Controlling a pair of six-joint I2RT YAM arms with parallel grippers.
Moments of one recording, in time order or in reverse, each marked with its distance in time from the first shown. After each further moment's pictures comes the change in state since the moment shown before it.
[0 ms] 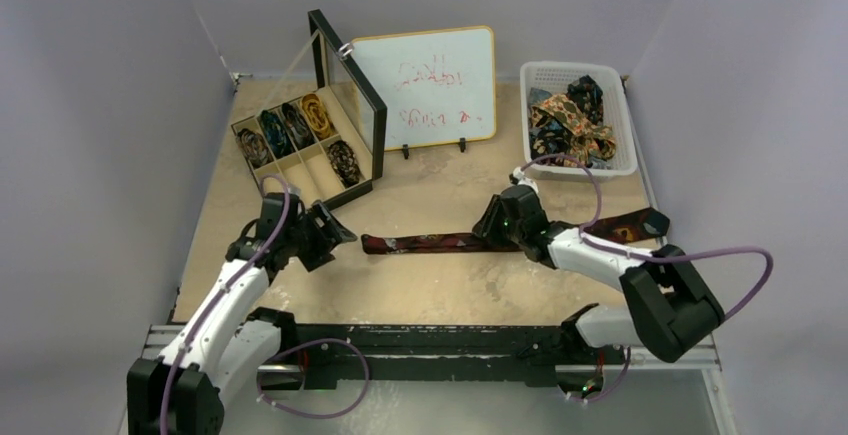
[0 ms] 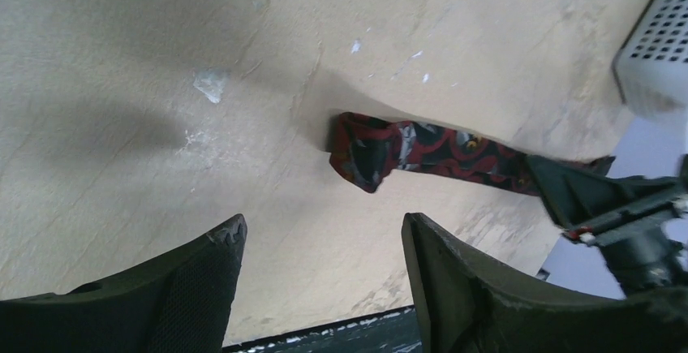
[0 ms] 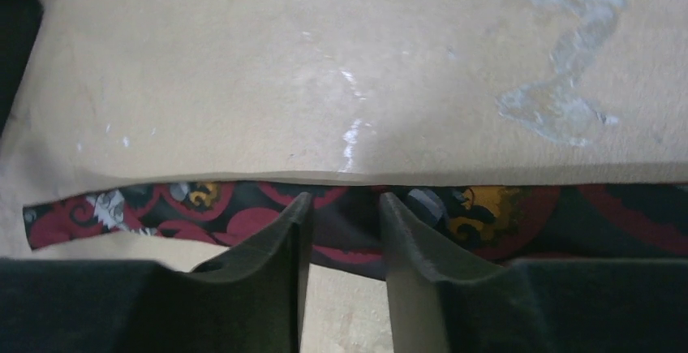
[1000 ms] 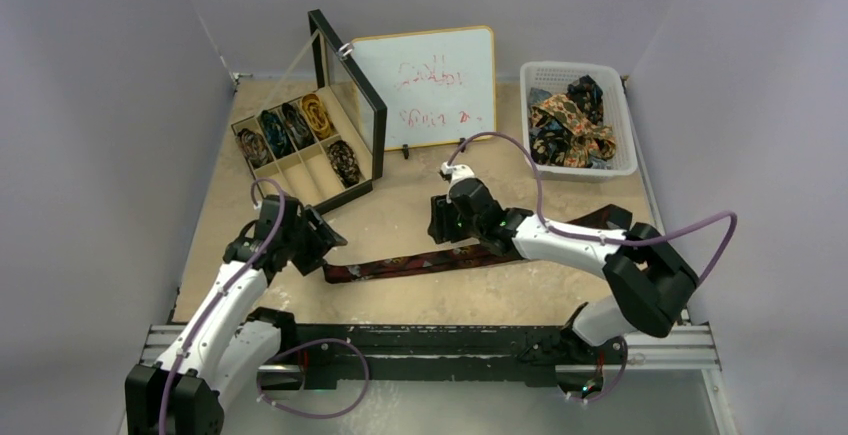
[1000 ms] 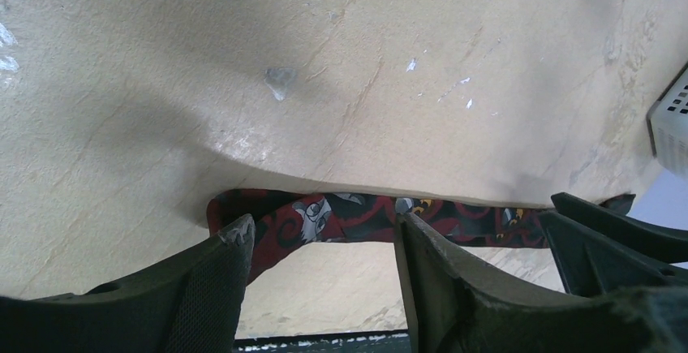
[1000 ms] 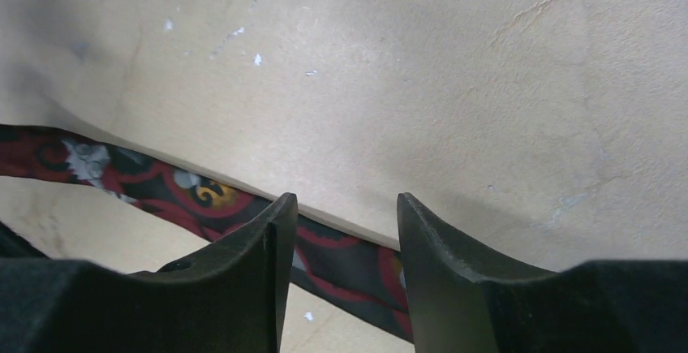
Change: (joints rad) left arm -0.001 0.009 0.002 -0.079 -0.101 -0.053; right arm 0.280 0.150 0.275 -0.072 0.032 -0.359
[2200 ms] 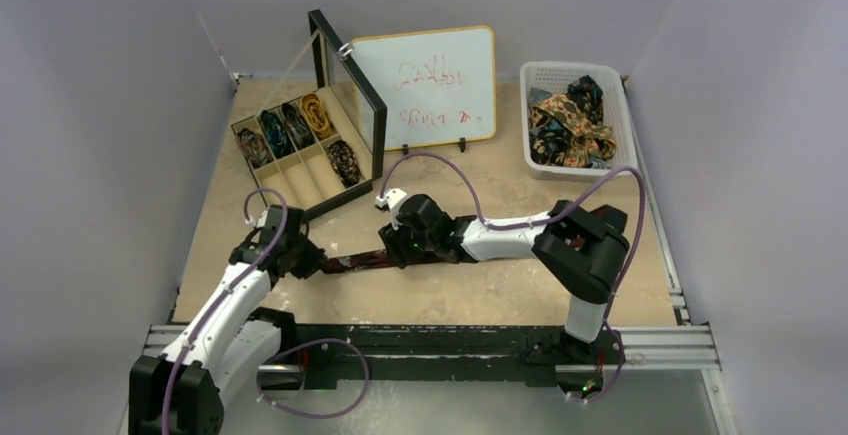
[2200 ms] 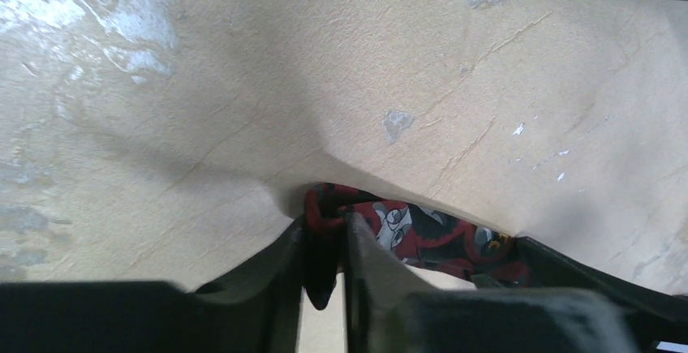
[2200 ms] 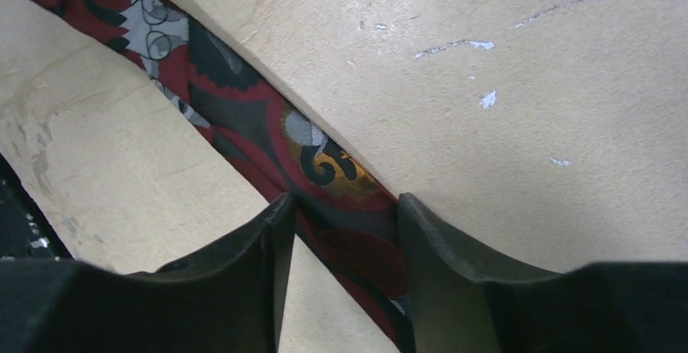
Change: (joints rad) left arm -0.001 0.019 -0.086 0.001 -0.172 -0.076; right arm 0.184 0.322 0.180 0.140 -0.151 -0.229
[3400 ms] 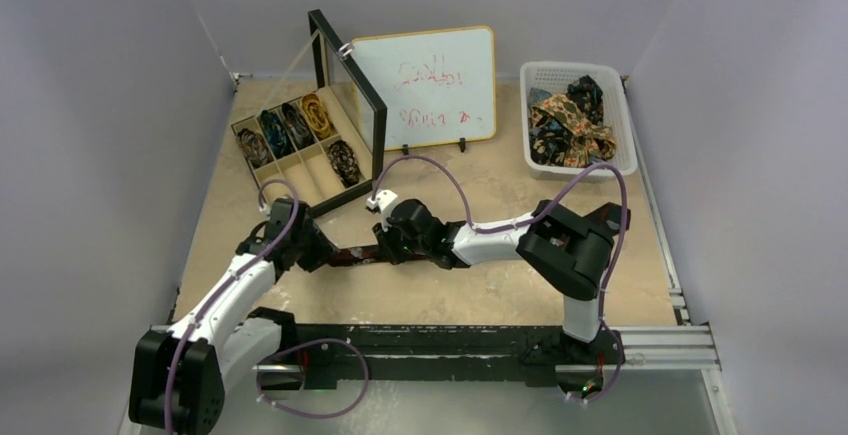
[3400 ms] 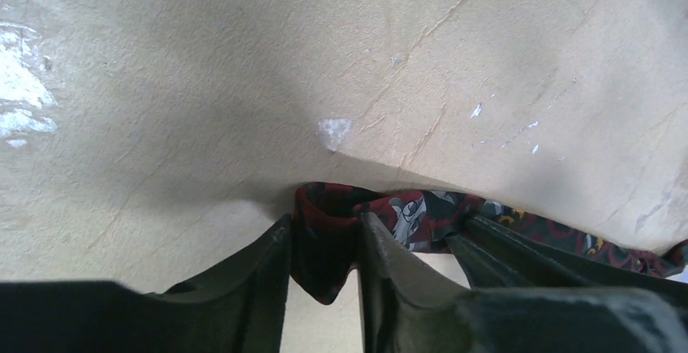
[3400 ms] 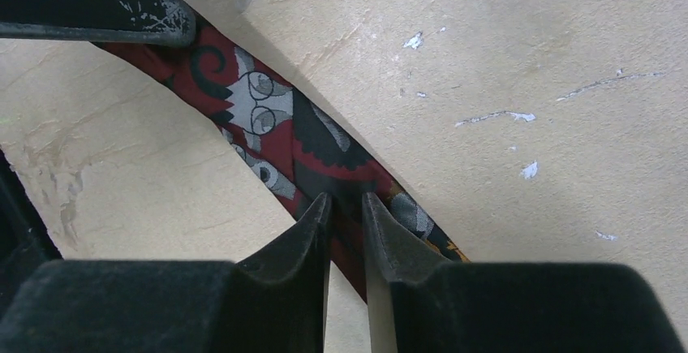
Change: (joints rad) left arm -0.006 0.095 0.003 0.151 0.088 0.117; right arm 0.038 0.072 0.012 0.158 0.019 0.011
